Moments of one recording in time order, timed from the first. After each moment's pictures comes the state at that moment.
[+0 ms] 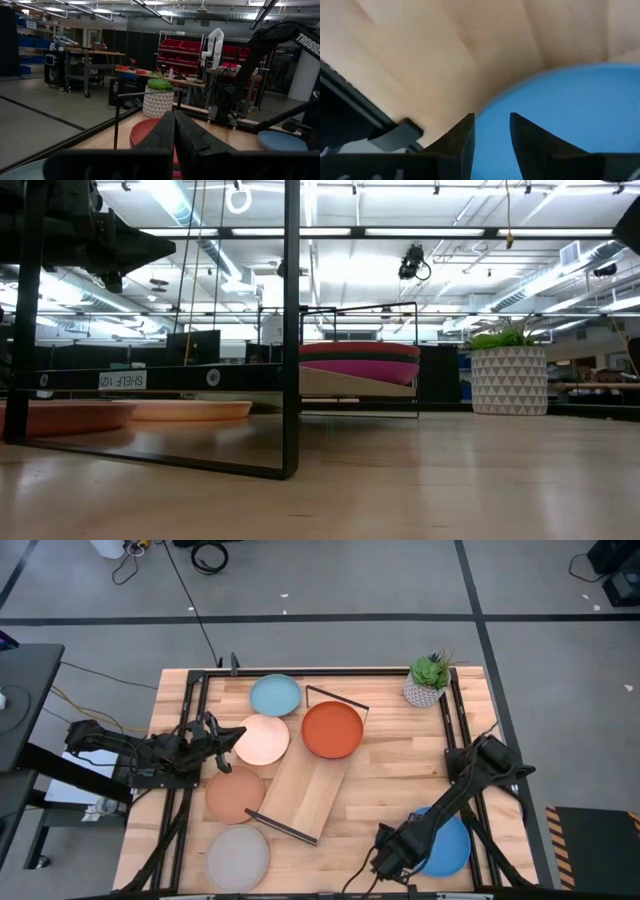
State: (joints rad) left arm -0.23 0.22 0.01 0.43 -0.66 -0.04; right arm 0.74 1.97 1.38 -1.05 -0.27 1.24
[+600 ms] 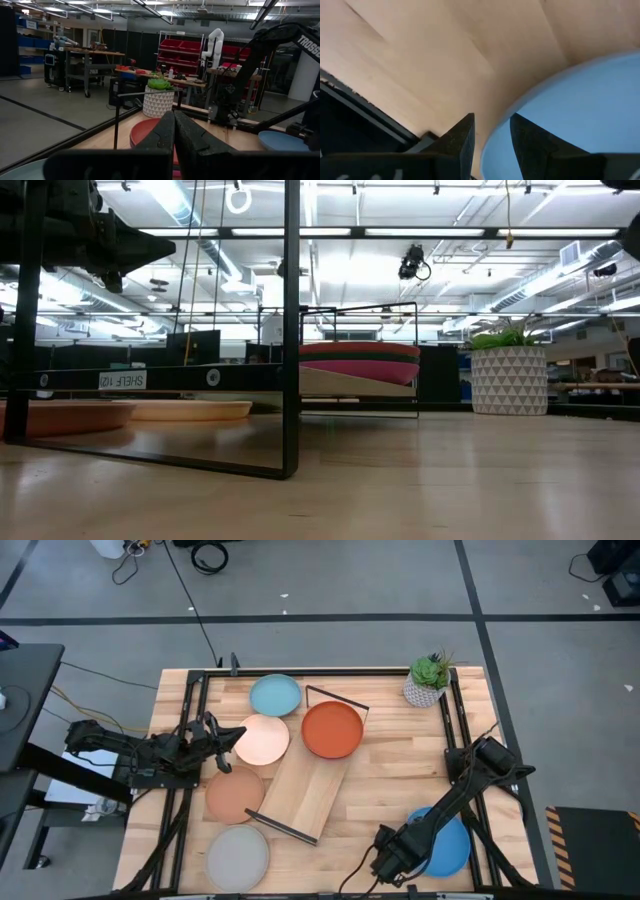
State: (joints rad) left arm -0.23 0.22 0.01 0.43 -0.66 -0.04; right arm 0.75 1.98 1.36 -0.96 -0.27 1.40
